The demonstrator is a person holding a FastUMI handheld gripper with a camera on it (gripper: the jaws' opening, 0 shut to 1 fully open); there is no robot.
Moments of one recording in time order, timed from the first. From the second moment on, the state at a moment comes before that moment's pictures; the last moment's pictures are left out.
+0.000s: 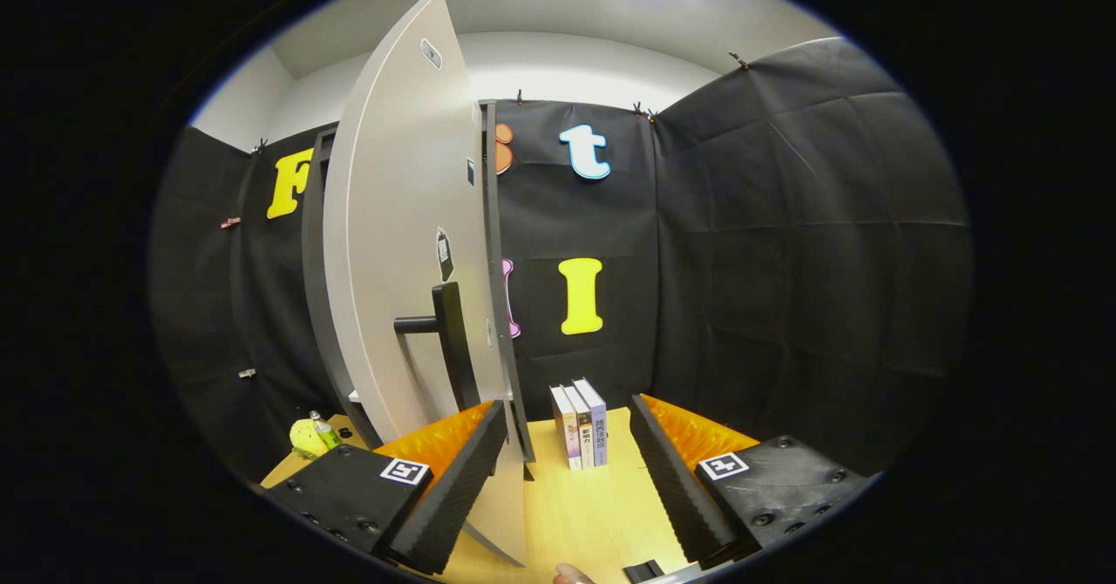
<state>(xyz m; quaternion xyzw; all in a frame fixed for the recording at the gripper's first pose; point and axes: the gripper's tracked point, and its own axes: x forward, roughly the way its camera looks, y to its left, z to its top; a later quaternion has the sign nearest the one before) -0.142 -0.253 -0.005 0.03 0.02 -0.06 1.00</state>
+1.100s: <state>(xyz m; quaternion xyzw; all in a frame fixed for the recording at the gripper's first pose) -0.067 -0.051 -0.021 0.02 0.03 0.10 0.99</state>
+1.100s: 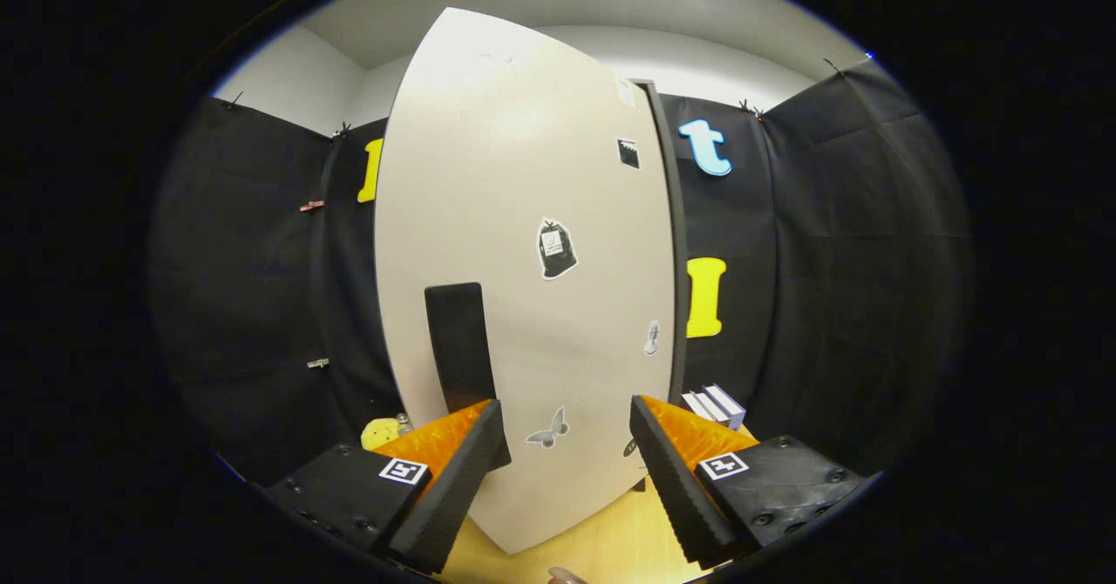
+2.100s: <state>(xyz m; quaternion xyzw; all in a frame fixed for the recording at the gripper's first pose) -0.032 0.009 -0.024 0.00 0.01 0.10 1.00</state>
